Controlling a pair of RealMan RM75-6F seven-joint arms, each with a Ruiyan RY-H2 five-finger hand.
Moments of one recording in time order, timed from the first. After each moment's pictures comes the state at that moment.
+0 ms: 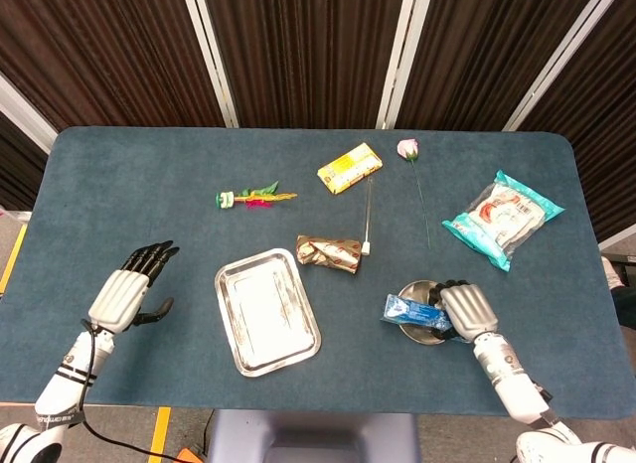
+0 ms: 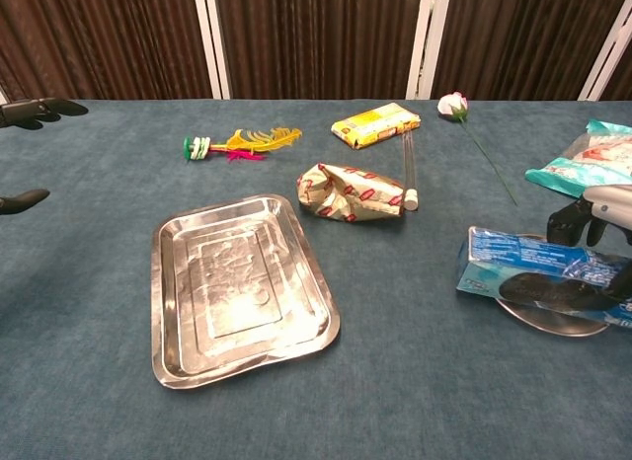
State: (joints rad) left arm -0.49 -1.27 -0.01 -1.51 1.45 1.24 -0.11; right arm 0.41 -1.38 0.10 -1.57 -1.23 0.99 -0.28
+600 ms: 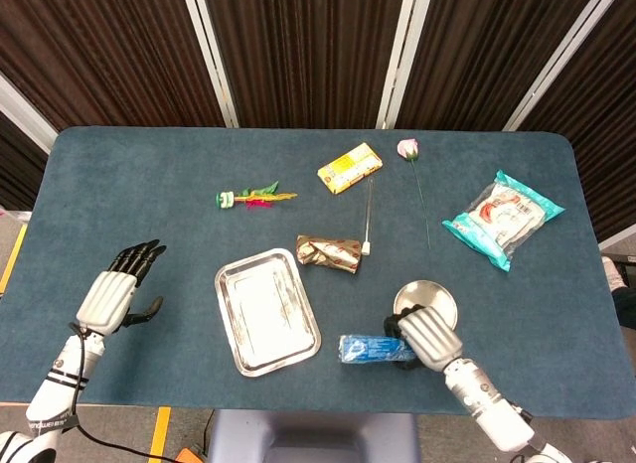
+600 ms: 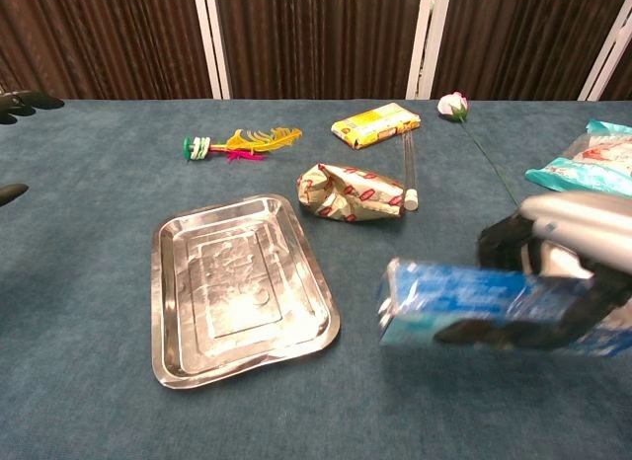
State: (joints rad) left arm -0.45 -1.25 -0.03 -1.53 1.44 1.26 -0.08; right arm 0.42 -1.36 0.01 -1.78 -1.47 1.03 -0.30
